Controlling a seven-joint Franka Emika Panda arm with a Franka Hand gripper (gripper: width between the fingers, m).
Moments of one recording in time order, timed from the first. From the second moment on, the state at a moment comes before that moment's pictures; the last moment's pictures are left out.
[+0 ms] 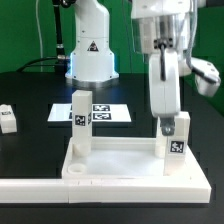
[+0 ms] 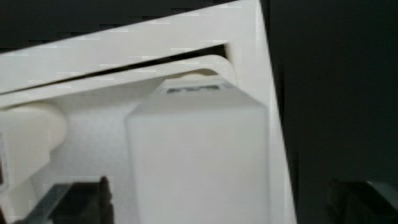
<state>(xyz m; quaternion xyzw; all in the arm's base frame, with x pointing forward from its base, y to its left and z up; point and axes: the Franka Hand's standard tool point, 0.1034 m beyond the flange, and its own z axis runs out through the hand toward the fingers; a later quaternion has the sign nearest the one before) 0.658 0.071 0.123 -0.61 0.78 0.01 0.09</state>
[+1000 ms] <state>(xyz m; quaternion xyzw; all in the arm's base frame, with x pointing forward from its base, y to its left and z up) 0.638 0.014 0.172 -0.68 0.73 -0.01 0.12</state>
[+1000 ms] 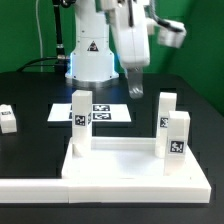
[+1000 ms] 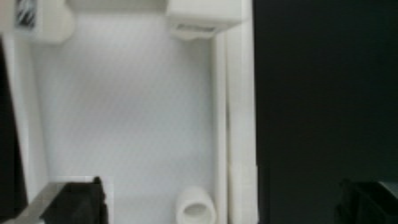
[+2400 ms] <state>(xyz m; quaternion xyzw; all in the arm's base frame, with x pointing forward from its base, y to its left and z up) 0.560 -0.074 0.165 -0.95 0.28 -0.06 0.09</state>
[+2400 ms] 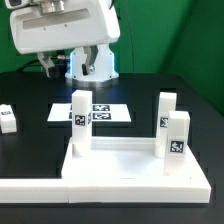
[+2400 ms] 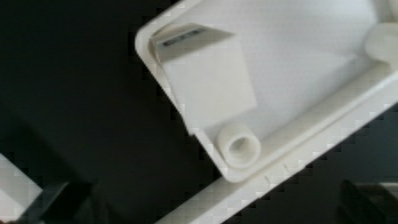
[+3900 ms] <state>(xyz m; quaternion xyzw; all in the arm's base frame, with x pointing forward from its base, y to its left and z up) 0.472 -0.186 0.072 -0.98 -0.20 0.08 0.00</state>
